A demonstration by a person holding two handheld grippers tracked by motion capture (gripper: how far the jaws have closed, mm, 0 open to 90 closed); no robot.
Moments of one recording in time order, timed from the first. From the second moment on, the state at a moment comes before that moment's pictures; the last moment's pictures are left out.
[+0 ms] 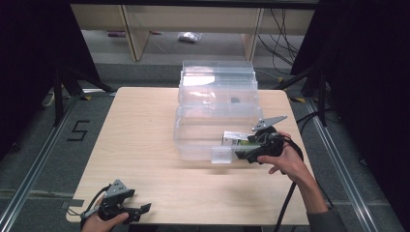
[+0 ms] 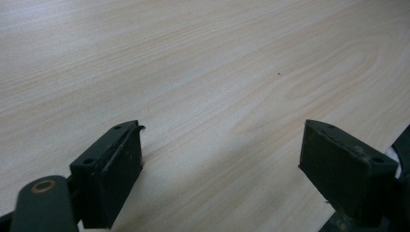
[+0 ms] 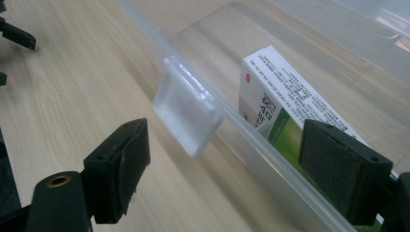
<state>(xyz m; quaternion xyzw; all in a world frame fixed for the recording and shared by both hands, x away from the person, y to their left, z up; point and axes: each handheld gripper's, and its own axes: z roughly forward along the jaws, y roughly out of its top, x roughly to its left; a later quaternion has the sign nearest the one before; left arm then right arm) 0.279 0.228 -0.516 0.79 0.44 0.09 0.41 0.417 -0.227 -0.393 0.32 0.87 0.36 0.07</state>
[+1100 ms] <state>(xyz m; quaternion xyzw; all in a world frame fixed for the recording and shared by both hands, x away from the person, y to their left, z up) 0.280 0.228 -0.517 0.79 0.45 0.09 0.40 0.365 -0.230 -0.418 0.30 0.87 0.37 0.08</state>
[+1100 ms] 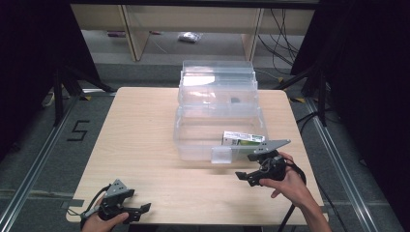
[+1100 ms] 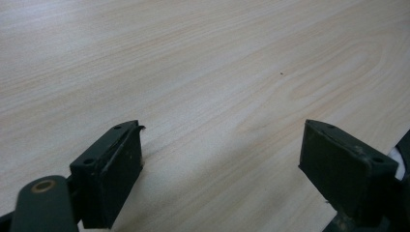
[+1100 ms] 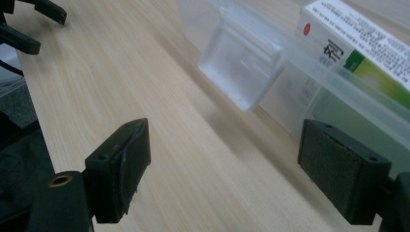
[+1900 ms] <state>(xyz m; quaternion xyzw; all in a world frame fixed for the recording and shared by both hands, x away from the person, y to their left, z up) 0.280 0.230 -0.516 0.81 0.44 0.10 0.39 0.346 -0.248 -0.450 0.34 0.87 0.36 0.07</state>
